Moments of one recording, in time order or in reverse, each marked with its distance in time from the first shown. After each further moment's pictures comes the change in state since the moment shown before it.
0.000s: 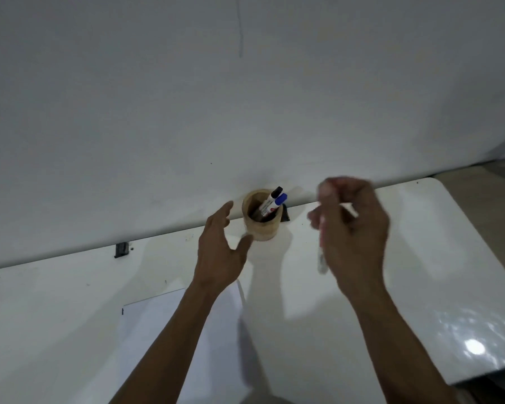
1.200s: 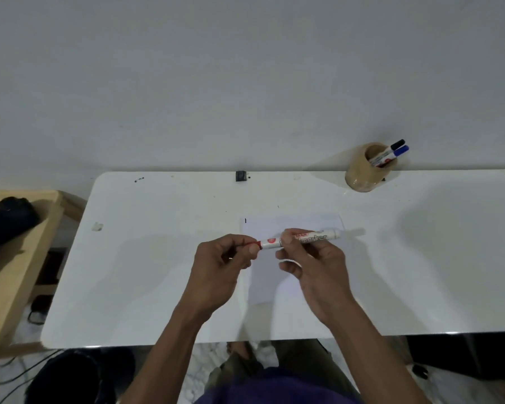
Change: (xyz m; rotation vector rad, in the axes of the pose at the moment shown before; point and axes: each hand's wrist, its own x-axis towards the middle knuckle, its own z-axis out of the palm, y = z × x) left_hand -0.205 -0.106 -0.214 -0.449 0.020 -0.224; right_hand -0.268 0.017 0.129 0.258 -0.423 0.571
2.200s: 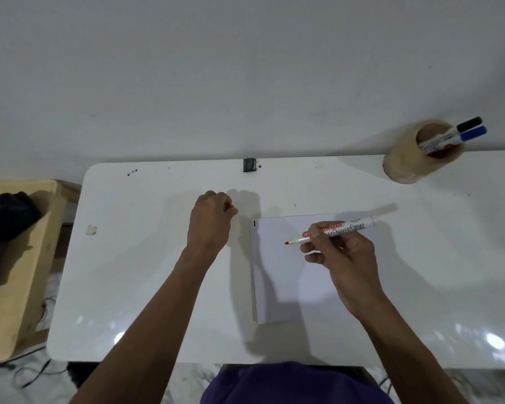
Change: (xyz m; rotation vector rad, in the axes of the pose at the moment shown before) left_hand 0.158 -0.048 -0.014 0.858 0.155 0.033; right_hand 0.093 0.016 -0.034 -0.176 0.047 0.000
